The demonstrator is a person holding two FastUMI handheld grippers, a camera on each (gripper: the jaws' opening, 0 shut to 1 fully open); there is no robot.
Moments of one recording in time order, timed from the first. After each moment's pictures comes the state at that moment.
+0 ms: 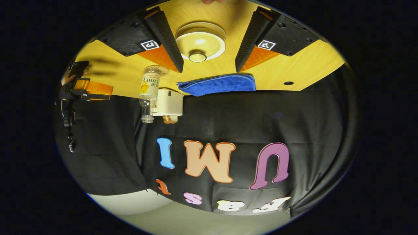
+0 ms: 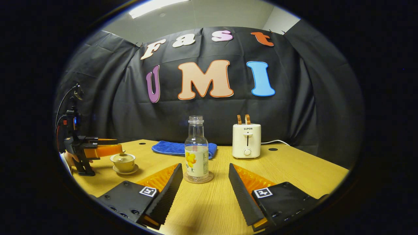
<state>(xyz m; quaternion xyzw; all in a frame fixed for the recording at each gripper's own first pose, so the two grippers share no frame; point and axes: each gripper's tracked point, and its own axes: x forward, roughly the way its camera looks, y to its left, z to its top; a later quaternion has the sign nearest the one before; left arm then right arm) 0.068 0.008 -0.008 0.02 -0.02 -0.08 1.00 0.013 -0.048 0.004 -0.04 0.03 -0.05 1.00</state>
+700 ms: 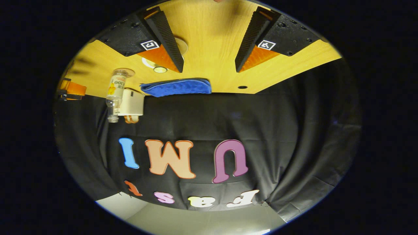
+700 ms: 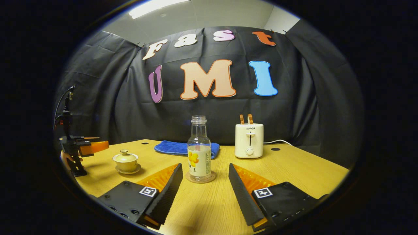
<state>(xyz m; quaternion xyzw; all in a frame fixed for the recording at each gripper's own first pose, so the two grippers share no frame) 0.020 0.084 -0.007 0.02 -0.03 0.13 0.99 0.012 -0.042 0.003 -0.04 0.03 -0.03 1.00</state>
